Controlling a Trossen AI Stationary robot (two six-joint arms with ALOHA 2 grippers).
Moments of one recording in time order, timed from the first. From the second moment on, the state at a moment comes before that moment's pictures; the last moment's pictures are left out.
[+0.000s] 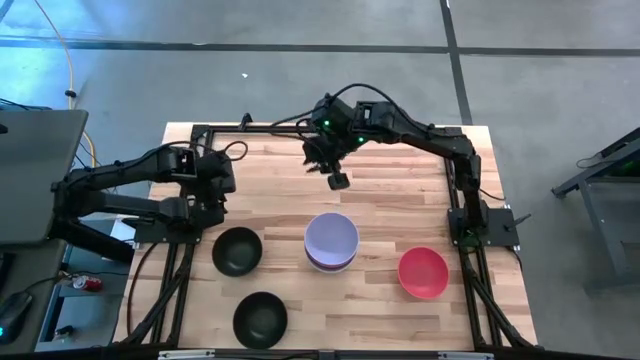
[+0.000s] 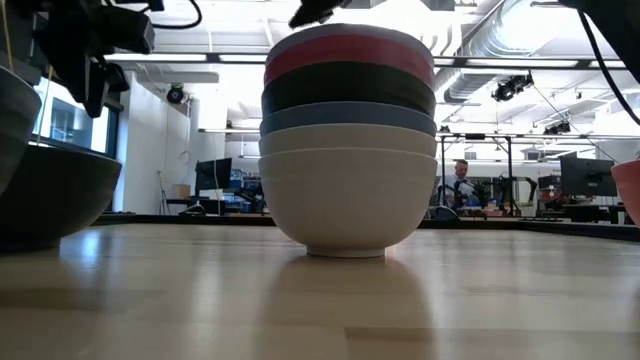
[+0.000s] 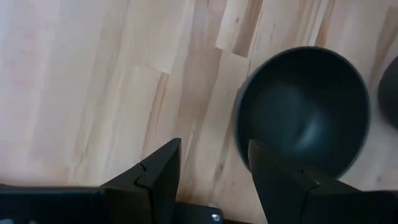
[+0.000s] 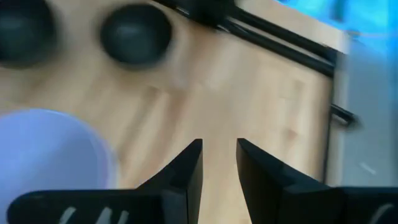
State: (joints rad) left arm 0.38 0.92 0.90 -1.31 0.16 -0.03; right arm -0.21 2.02 2.34 -1.16 -0.22 -0.56
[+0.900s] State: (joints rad) left arm -0.02 1.08 0.75 -1.07 -0.04 -0.39; right arm -0.39 1.82 2.34 -0.78 -0.60 -0.37
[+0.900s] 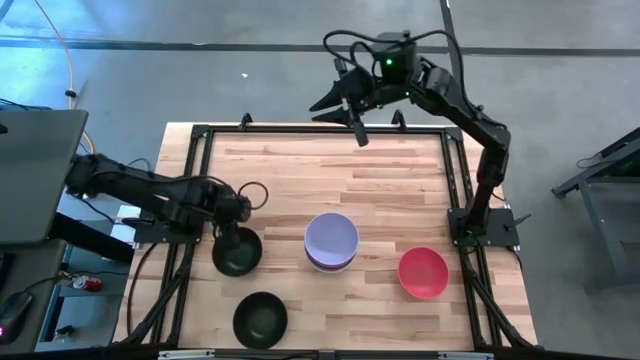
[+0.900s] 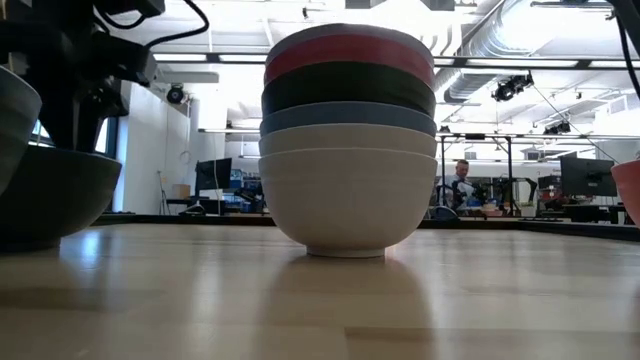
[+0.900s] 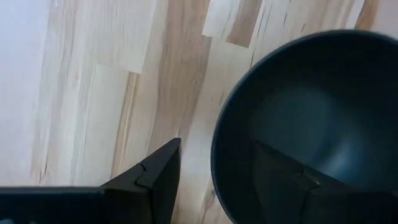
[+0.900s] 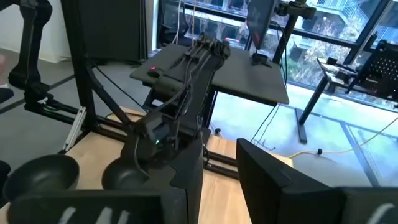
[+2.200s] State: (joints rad) left arm 0.07 1.24 0.75 -1.02 0.03 -0.23; right arm -0.39 1.82 2.34 -0.91 -0.66 -0.38
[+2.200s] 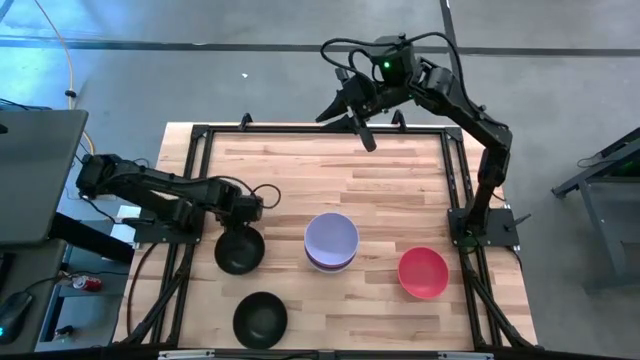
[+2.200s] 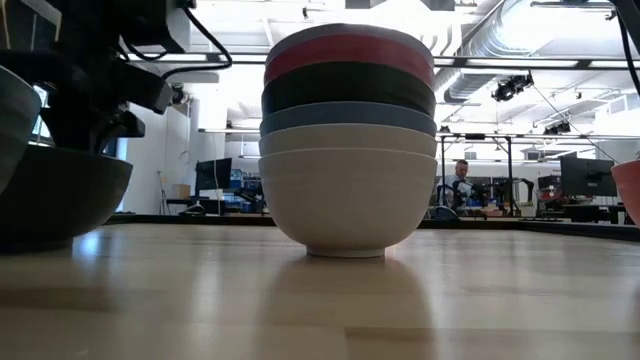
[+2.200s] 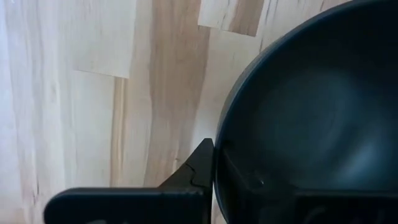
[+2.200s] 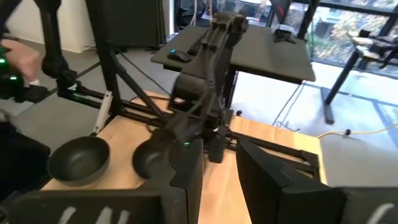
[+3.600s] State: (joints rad) left arm 0.41 1.49 1.61 -1.47 0.15 0.10; right arm -0.40 1.53 2.34 -1.19 -0.66 -0.53
